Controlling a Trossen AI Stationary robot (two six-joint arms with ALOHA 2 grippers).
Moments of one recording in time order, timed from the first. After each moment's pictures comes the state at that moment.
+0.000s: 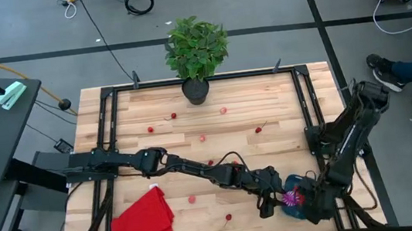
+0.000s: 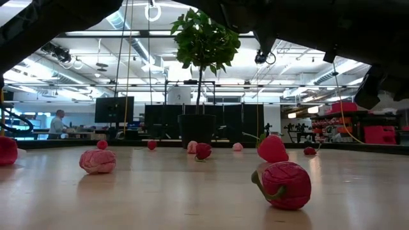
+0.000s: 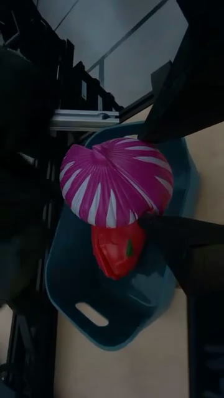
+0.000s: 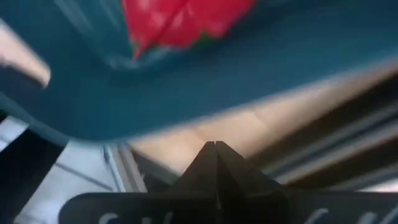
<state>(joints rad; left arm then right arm) -0.28 2.67 2.28 0.01 0.11 -0.26 1.03 1.46 0.79 -0.63 -0.30 1.97</state>
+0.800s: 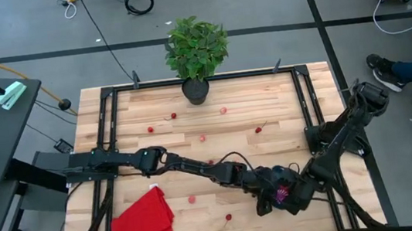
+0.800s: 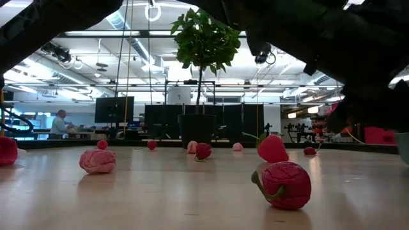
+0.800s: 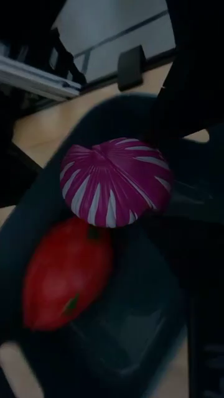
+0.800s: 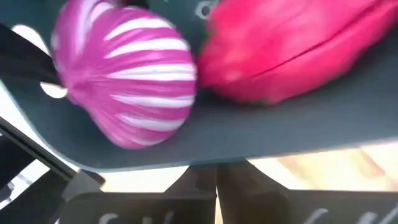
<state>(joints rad) -0.26 2.66 2.30 -0.24 0.12 -0.41 0.82 1.48 0.79 -0.63 -0.12 1.70</state>
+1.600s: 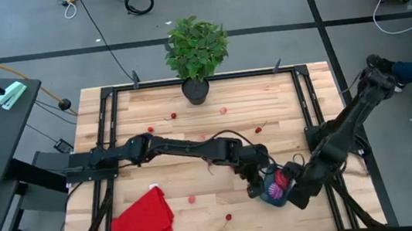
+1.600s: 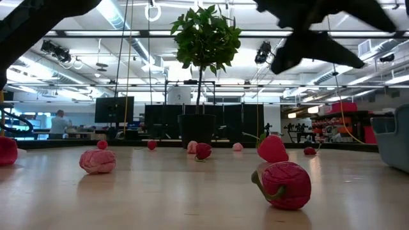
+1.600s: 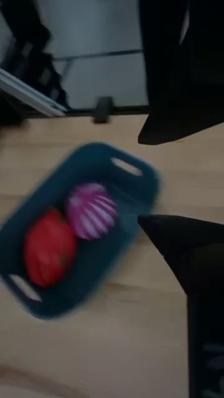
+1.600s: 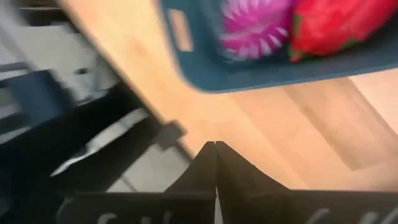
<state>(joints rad) -0.18 2.46 2.36 -0.73 0.26 -0.48 0.79 1.21 0.83 -0.66 -0.13 1.64</state>
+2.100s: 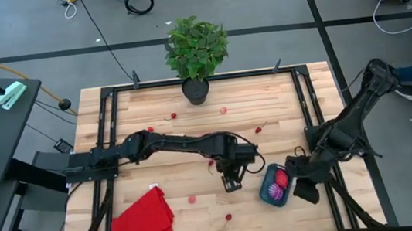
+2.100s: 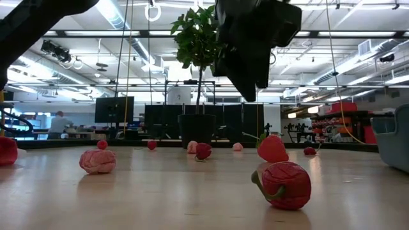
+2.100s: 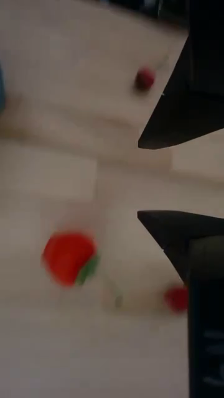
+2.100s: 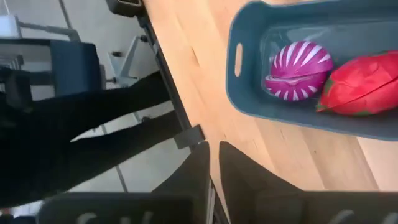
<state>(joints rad) -0.15 2.42 2.36 -1.24 0.15 -0.33 0.74 1.08 0.84 -0.65 -0.11 1.31</state>
